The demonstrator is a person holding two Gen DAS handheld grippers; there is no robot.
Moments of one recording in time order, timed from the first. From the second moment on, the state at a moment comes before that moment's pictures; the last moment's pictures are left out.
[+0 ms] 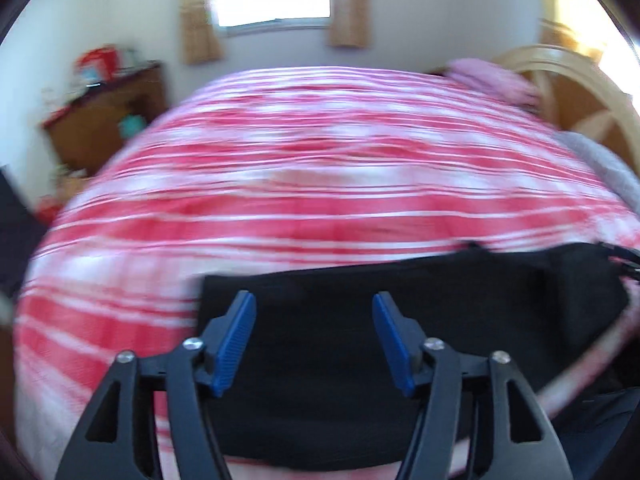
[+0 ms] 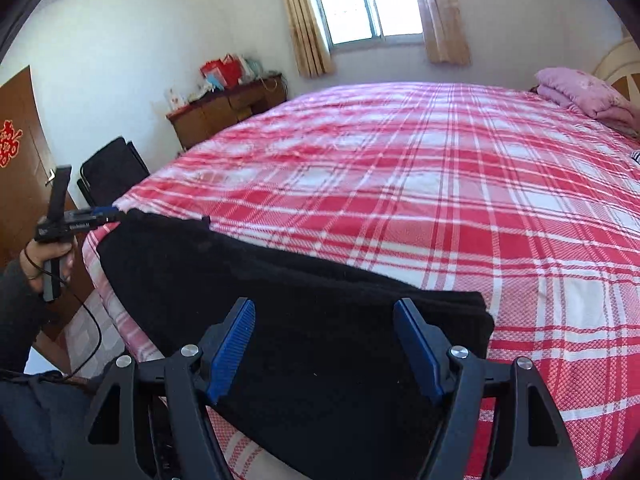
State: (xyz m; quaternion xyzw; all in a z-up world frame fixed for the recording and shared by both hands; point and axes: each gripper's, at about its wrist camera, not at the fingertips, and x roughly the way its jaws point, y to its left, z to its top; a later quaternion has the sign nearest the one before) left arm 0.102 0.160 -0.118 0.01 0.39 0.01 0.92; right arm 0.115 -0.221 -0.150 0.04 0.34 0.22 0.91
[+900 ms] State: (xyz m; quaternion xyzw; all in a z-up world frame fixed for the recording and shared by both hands) left arm 0.083 0.224 -0.120 -0.22 0.34 -0.11 0.91; right arm 0.108 -0.255 -0.154 0.11 0.33 0.17 0.92
